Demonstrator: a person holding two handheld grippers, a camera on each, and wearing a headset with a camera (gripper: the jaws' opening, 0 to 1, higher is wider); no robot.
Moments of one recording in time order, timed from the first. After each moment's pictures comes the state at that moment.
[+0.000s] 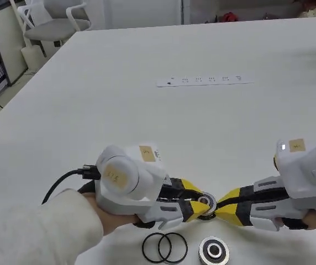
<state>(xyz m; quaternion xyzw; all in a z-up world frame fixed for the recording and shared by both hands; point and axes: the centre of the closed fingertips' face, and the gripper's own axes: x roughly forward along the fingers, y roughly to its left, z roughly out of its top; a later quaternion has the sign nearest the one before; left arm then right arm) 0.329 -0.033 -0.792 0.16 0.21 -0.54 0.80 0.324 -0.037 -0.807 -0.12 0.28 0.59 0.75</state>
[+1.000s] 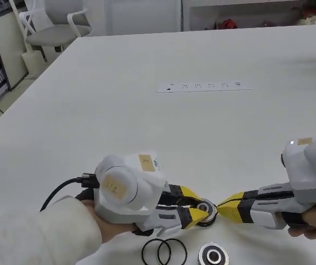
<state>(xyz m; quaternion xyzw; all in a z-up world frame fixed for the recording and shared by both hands) 0.326 -0.031 -0.791 0.17 0.20 -0.54 0.80 0.331 -0.042 -0.794 0.00 0.33 0.54 0.78</state>
